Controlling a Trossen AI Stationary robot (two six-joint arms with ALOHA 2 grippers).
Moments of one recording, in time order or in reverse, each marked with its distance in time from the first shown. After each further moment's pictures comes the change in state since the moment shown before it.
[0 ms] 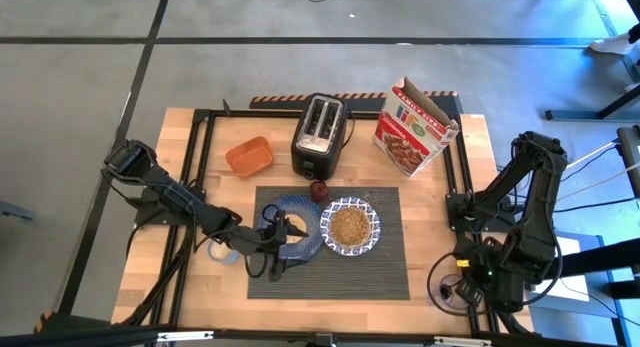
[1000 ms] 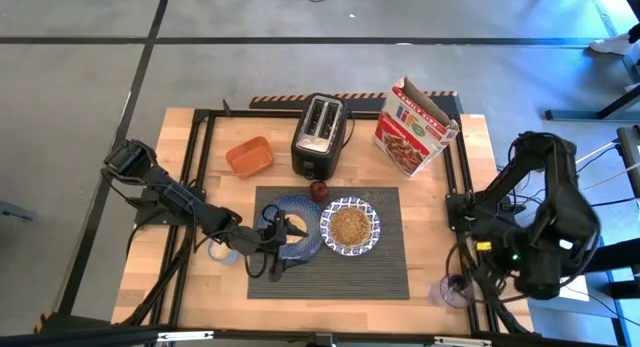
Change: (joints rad) left arm 0.000 0.000 0.000 0.000 0.000 0.018; right arm 0.000 0.000 0.370 -0.324 0.002 0.045
